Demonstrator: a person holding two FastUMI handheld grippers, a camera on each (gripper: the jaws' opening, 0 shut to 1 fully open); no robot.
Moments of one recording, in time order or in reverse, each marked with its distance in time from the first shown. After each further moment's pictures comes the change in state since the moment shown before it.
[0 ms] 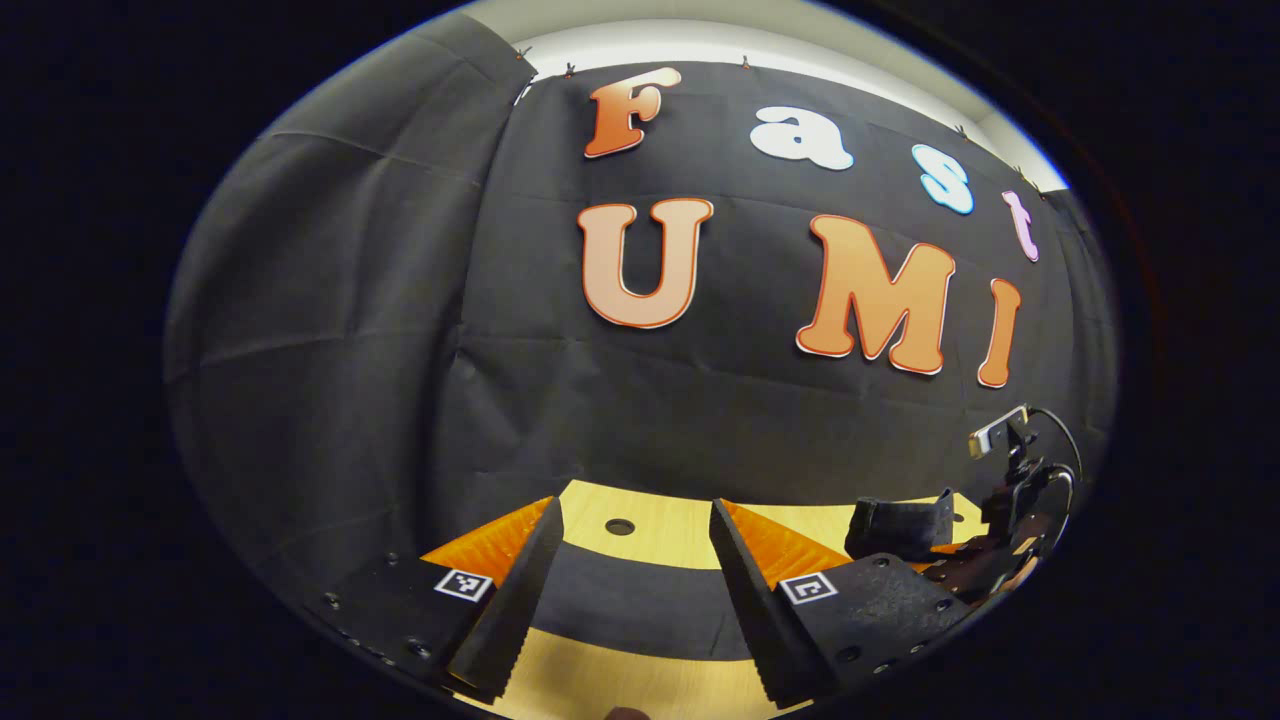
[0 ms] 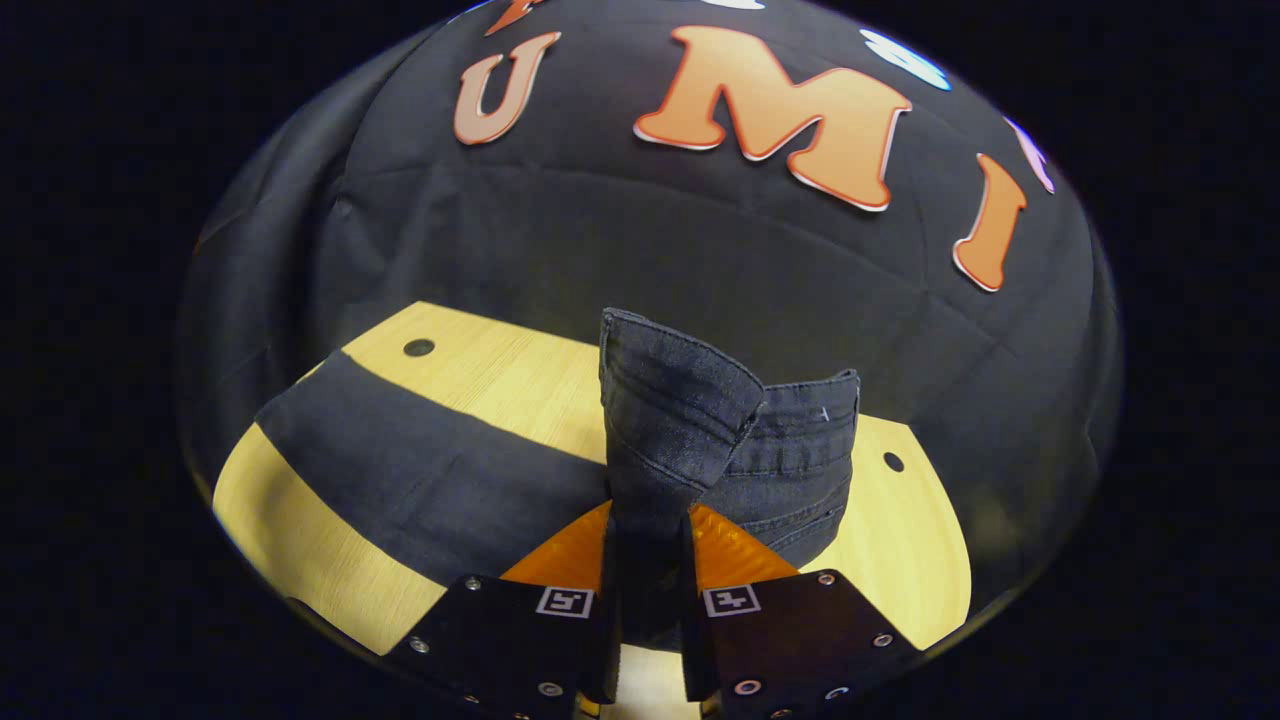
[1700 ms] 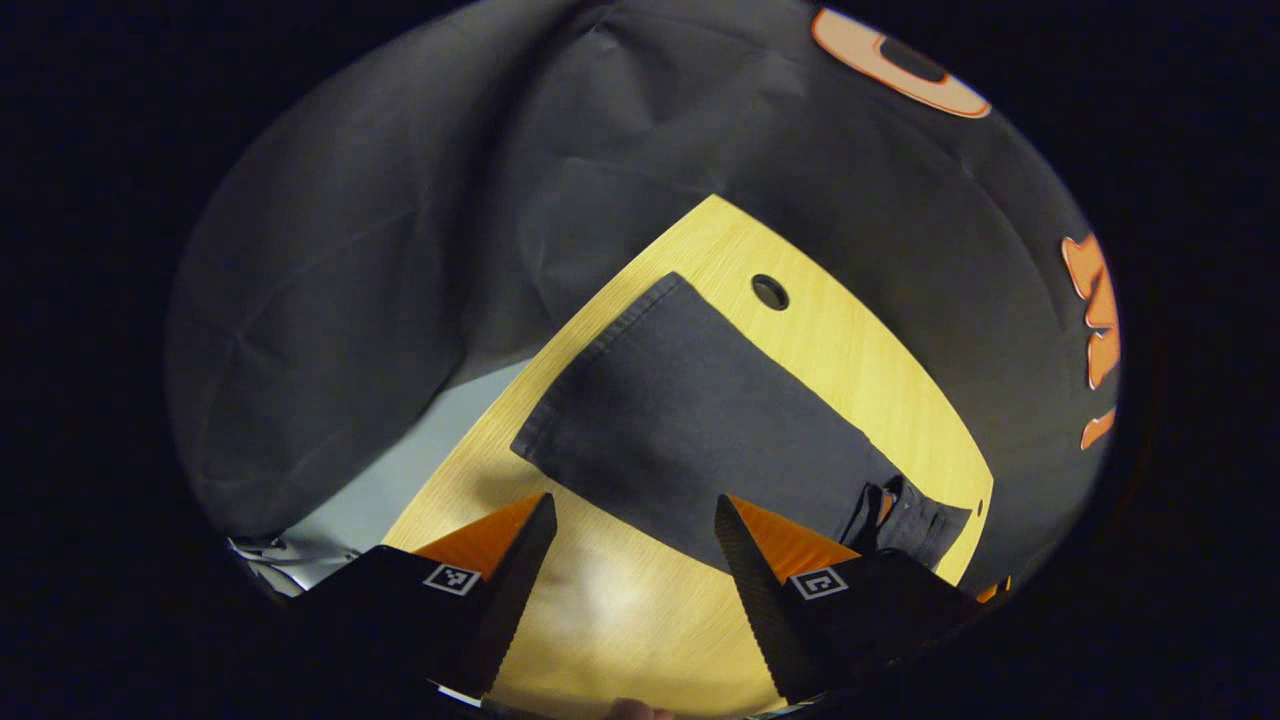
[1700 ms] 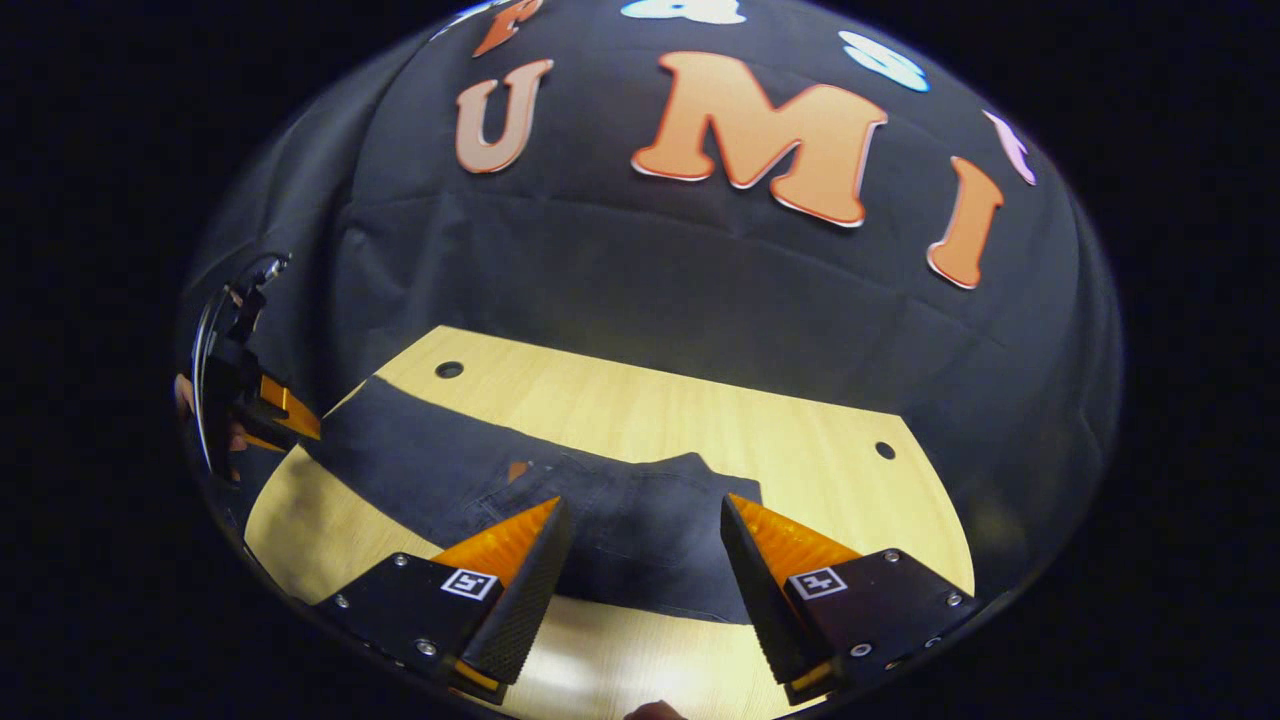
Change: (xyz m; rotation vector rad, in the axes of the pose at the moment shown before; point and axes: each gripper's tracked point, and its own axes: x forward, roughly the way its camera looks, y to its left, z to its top) left arm 0.109 0.115 -0.226 -0.390 0.944 0.211; right arm -0.088 -0.028 0.015 0.129 -0.046 -0.026
